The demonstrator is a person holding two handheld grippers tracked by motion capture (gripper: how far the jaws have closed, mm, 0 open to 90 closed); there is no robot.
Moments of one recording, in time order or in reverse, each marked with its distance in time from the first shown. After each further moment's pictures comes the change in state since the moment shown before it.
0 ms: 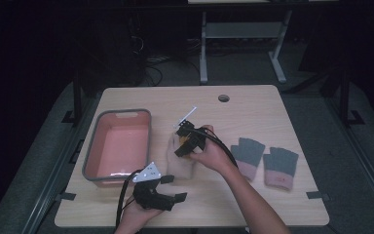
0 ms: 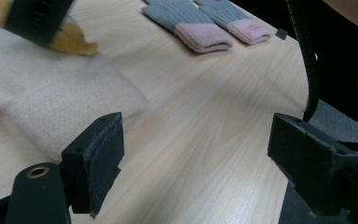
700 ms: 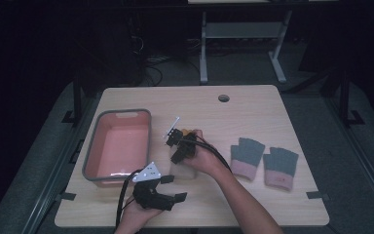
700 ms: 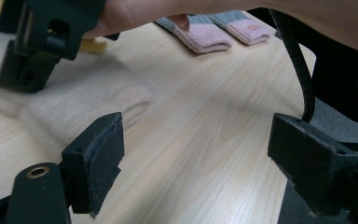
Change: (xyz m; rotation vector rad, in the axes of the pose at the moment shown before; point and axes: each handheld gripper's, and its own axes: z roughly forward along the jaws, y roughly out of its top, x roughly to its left) left arm -0.001 0.001 0.000 -0.002 -0.002 0.003; right arm 0.017 0.005 0.036 0.088 -0.144 -0.167
